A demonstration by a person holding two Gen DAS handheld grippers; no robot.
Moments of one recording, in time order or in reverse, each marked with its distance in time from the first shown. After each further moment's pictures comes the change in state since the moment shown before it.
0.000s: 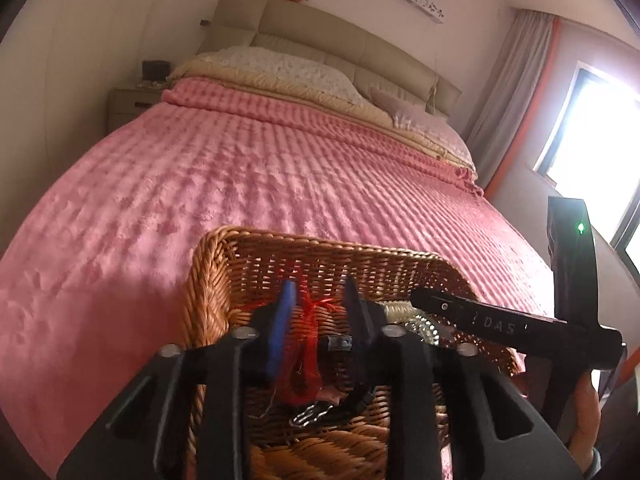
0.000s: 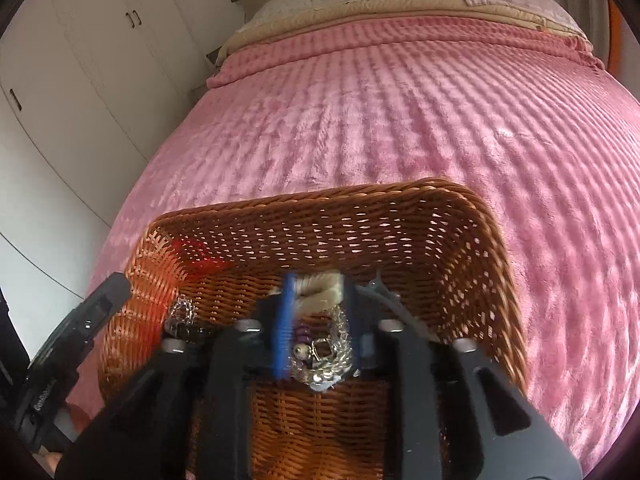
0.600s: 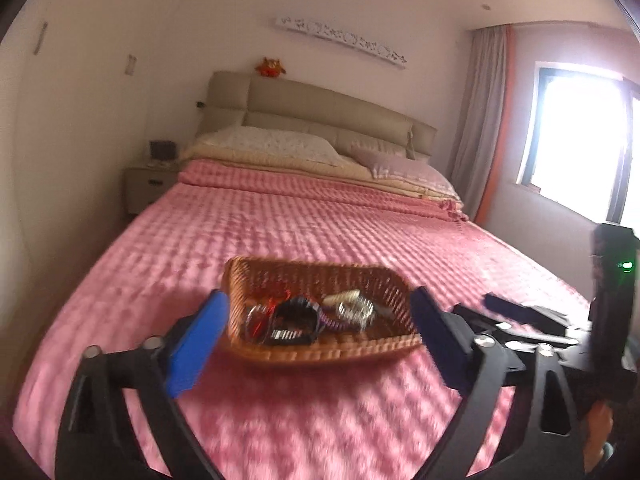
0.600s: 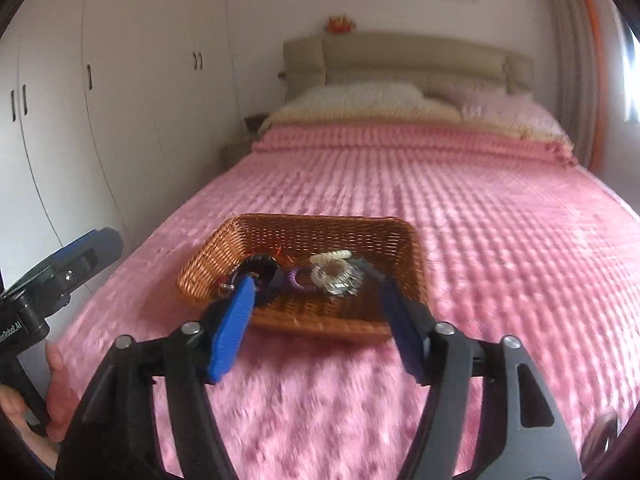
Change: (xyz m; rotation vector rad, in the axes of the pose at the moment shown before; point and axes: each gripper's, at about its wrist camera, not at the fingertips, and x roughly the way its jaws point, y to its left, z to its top) left arm -0.164 -0.067 -0.071 0.151 -0.242 0.068; right arm -0.175 0.031 -0.128 -0.214 -0.377 -0.054
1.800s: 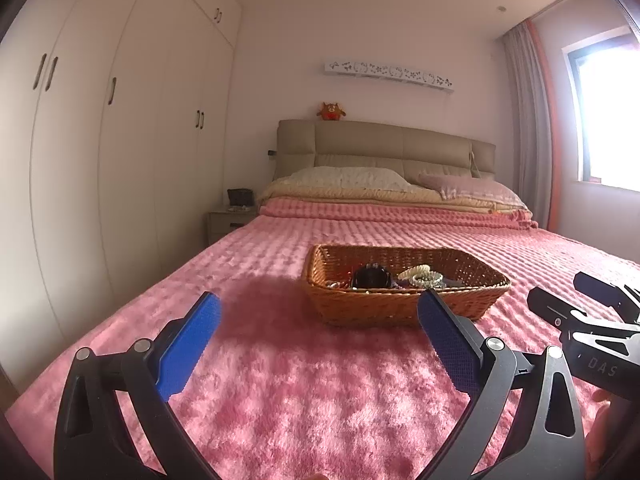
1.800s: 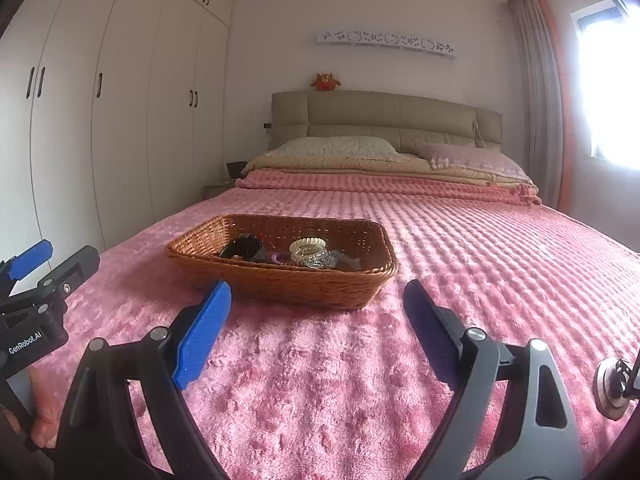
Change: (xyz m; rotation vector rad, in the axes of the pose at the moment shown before) left arm -0.051 -0.019 -0.089 0.080 -0.186 0.309; right arm -0.032 0.014 -0.094 -0.059 -0.221 -0.106
